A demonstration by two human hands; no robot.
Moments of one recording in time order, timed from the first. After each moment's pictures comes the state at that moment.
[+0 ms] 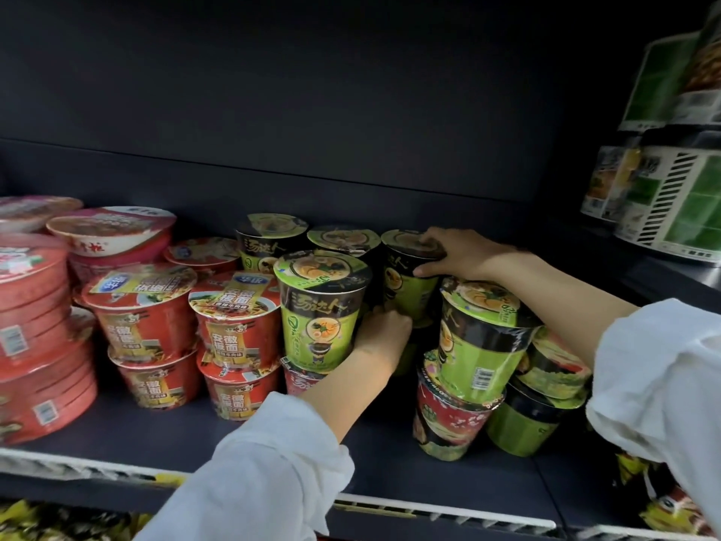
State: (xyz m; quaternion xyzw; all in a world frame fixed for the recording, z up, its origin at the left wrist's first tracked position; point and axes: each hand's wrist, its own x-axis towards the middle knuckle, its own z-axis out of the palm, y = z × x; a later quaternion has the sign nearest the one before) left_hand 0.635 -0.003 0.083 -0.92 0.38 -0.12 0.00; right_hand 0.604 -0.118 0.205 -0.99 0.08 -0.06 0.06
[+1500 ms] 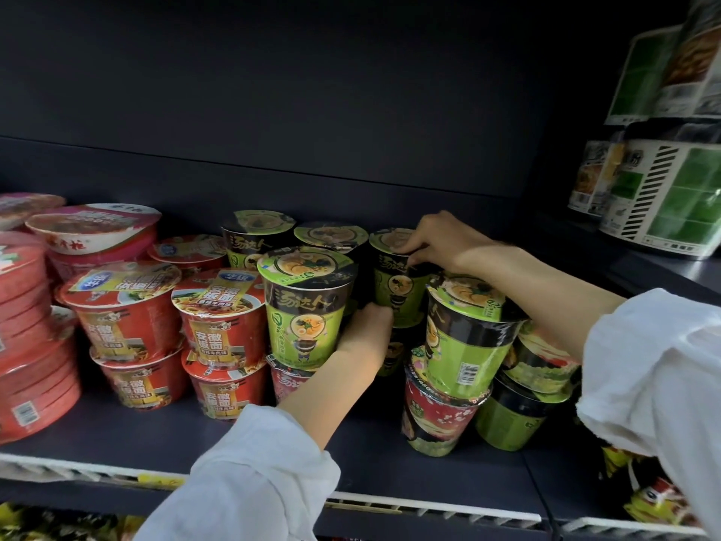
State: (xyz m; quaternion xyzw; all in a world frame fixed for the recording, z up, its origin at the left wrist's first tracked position) left_hand 0.630 0.002 0.092 -0.94 0.30 -0.03 -0.14; right_hand 0.605 -0.113 0.209 -0.99 -0.02 -0.10 0.04
